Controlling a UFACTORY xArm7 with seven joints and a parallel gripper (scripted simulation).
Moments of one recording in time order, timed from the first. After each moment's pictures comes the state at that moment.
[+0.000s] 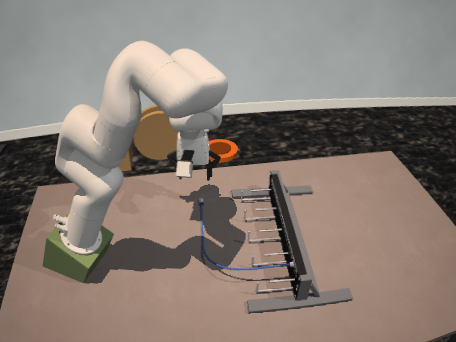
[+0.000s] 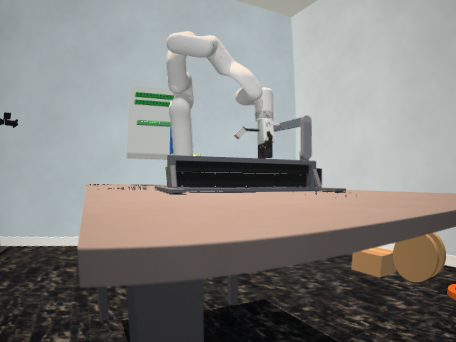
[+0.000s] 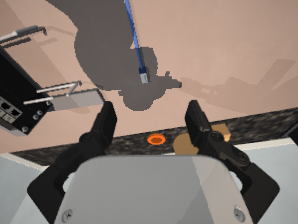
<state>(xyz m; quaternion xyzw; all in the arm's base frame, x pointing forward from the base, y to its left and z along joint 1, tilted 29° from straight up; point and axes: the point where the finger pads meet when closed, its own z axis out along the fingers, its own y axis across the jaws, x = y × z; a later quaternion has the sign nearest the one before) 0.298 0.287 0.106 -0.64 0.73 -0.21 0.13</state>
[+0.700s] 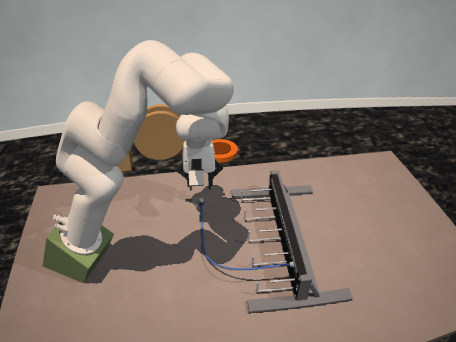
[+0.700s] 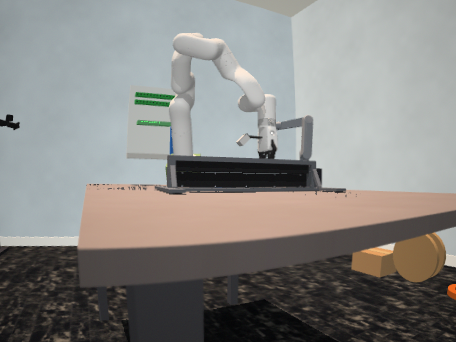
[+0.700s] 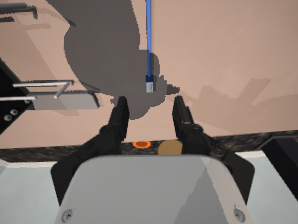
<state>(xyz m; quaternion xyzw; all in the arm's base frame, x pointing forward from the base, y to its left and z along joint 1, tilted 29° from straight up) 0.327 0.282 0.083 -0.69 0.68 -0.23 0.10</state>
